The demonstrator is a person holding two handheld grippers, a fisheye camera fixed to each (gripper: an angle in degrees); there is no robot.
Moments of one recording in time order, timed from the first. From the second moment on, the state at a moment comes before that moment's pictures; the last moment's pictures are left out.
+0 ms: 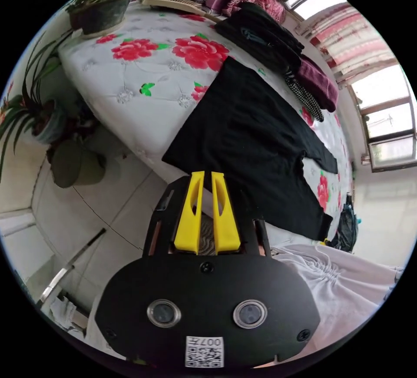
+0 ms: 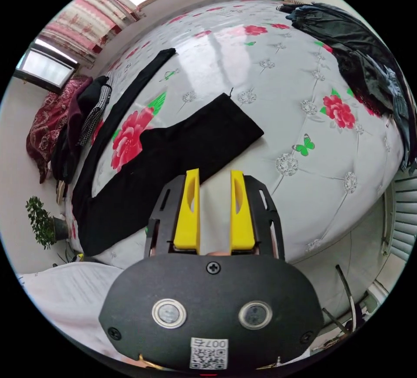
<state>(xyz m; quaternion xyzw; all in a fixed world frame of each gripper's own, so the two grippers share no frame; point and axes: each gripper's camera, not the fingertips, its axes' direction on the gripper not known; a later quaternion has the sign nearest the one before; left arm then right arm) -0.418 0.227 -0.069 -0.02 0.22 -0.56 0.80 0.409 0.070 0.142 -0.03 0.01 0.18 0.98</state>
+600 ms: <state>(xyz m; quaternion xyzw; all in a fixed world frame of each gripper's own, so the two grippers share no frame) -0.523 0.291 -0.100 0.02 0.33 -0.68 0.66 0.426 0.035 0.171 -0.11 0.10 0.14 0.98</state>
